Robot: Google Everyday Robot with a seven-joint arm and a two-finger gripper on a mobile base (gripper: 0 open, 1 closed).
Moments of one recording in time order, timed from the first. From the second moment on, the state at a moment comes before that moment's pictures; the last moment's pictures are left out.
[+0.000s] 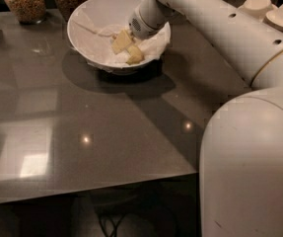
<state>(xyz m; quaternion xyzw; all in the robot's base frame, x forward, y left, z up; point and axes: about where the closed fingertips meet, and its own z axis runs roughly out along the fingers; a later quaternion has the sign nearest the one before) 0.765 0.039 0.861 -0.35 0.87 0.16 0.29</state>
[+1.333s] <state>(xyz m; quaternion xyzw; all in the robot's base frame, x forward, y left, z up) 0.761 0.033 0.876 -0.37 0.88 0.12 0.29</state>
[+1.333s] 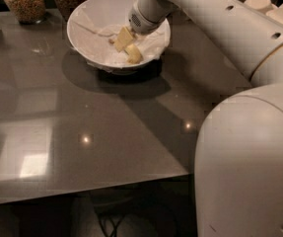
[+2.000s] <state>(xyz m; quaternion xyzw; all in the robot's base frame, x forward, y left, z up) 0.760 0.026 0.869 -0.36 0.88 0.10 0.28</state>
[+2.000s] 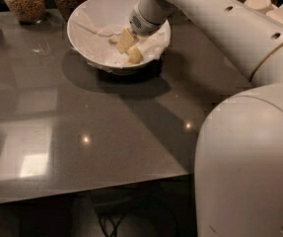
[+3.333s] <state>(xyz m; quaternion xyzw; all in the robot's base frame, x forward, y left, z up) 0.757 0.011 0.852 -0.35 0.89 0.09 0.26</state>
